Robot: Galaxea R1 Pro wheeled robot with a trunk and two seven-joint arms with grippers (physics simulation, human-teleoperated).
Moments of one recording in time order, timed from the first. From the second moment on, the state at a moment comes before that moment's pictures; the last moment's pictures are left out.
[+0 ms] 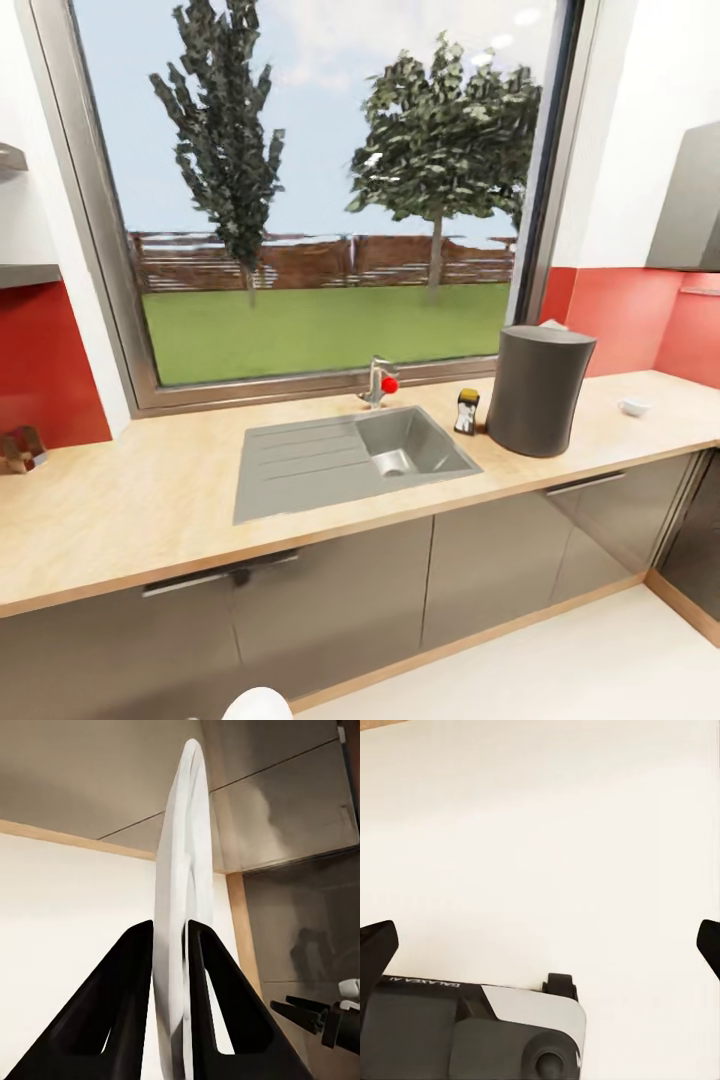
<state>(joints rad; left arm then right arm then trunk) -0.25 0.17 -0.05 -0.16 0.69 0.04 -0.96 -0.42 -0.01 0.49 -0.02 -0.42 0.09 0.07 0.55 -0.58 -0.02</state>
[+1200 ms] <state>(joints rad) -0.25 0.16 -0.05 -0.14 0.69 0.02 -0.96 -0.41 -0.02 0.49 -0.02 -0.42 0.09 0.07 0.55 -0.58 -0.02</state>
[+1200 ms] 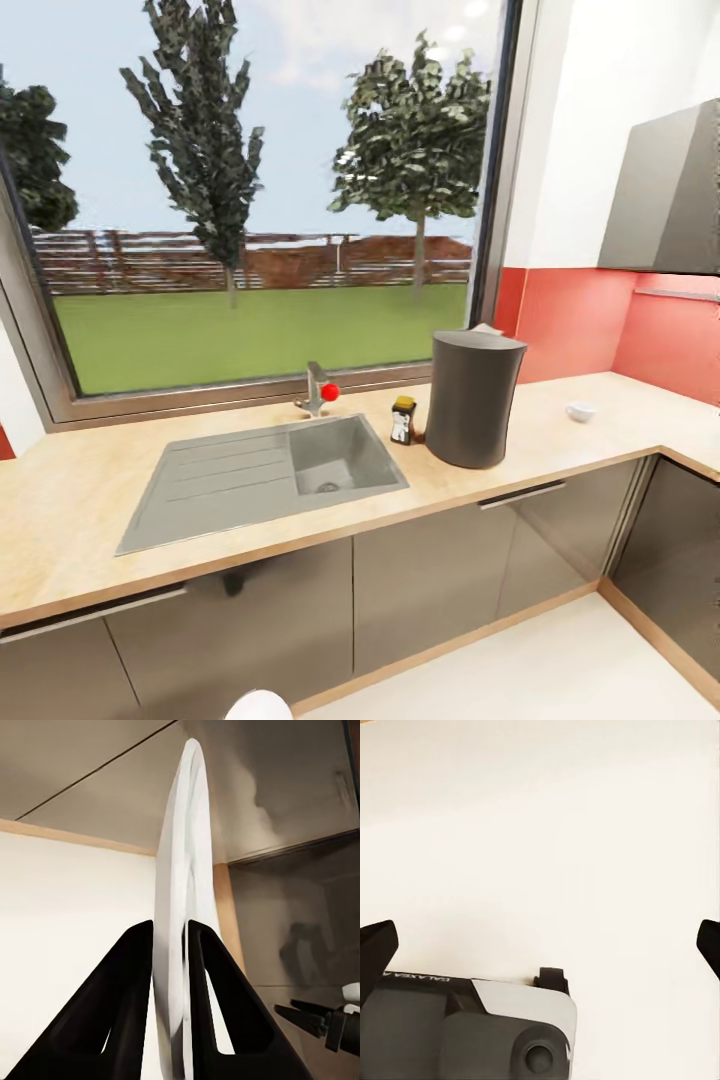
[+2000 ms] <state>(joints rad) -0.25 0.17 -0.05 -0.14 0.69 0.02 -0.96 -0.41 -0.02 0.49 -0.02 -0.42 0.09 0.07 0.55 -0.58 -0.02</state>
